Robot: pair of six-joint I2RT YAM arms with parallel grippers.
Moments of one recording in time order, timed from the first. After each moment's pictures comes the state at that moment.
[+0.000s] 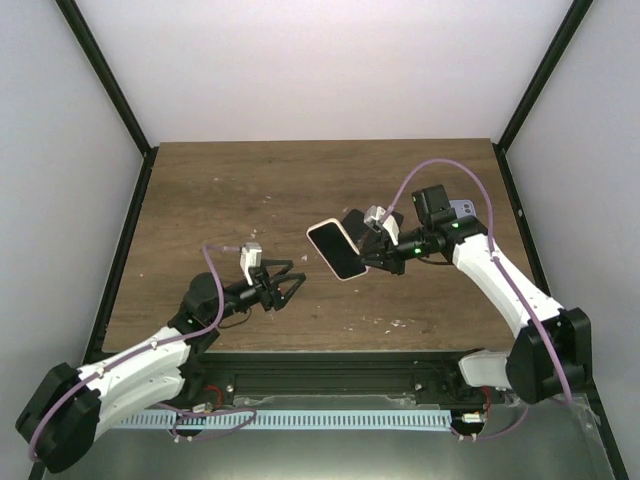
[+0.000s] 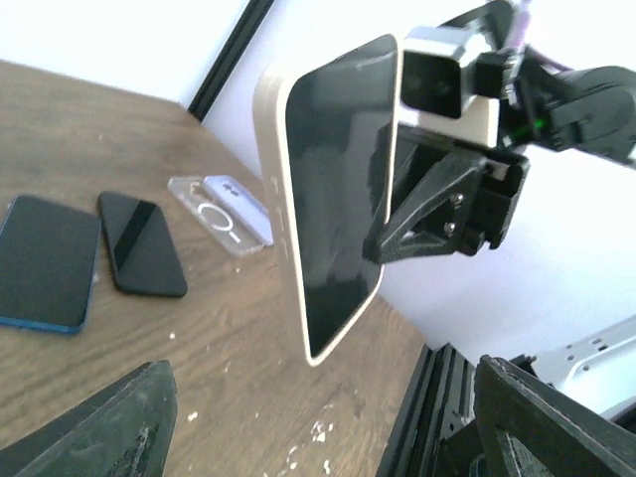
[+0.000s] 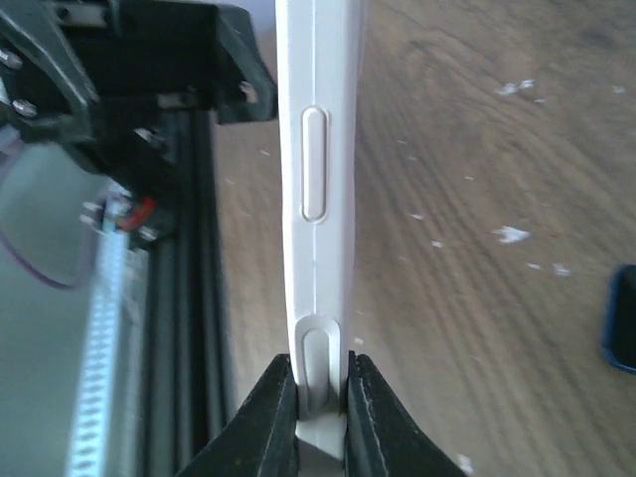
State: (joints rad) left arm -0.67 0.85 0.20 0.64 0.41 -0.65; right arm 0.34 1.27 1.02 -0.74 -0.90 -0.56
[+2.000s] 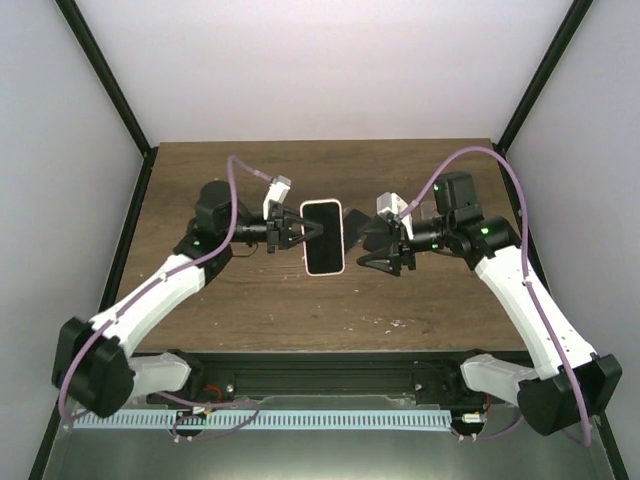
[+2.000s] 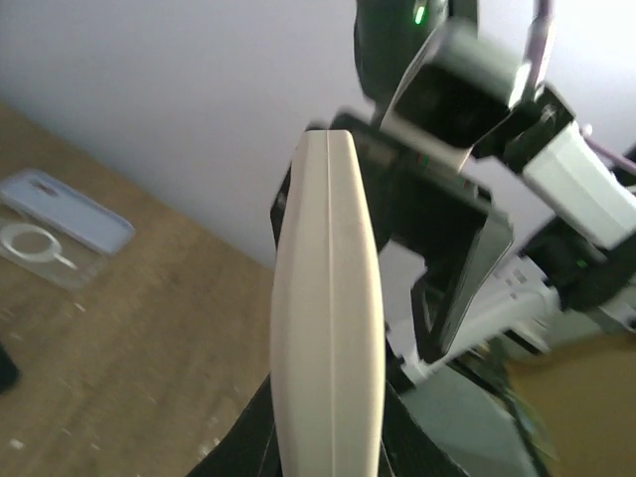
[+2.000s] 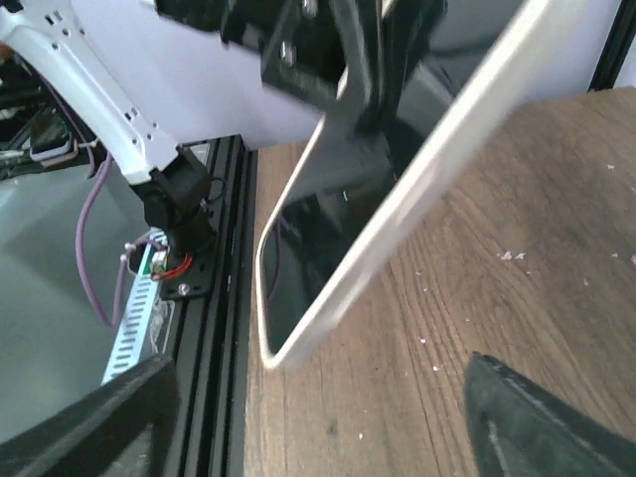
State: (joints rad) left arm -0.50 1.19 0.91 0.26 0.99 -0.56; right arm 0.33 1.12 1.16 -0.81 -1.08 -0.58
